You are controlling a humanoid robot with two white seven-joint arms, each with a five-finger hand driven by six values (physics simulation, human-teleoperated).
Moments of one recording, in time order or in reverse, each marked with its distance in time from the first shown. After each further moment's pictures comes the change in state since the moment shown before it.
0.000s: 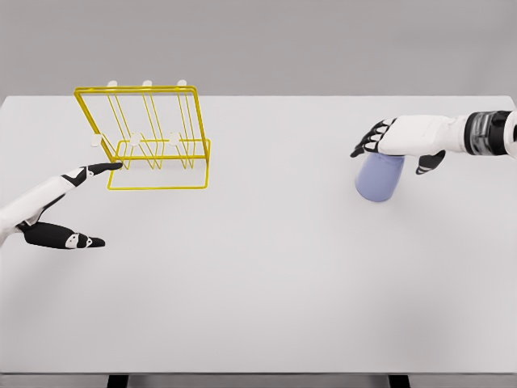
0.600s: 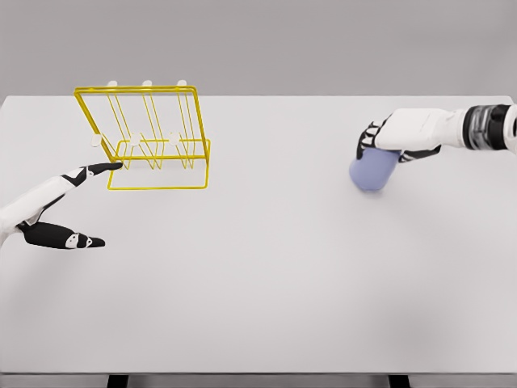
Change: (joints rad) left arm 0.000 0.000 0.000 0.000 0.000 0.000 0.000; right arm -0.014 -0.003 -0.014 -0.040 0.008 -0.001 0.000
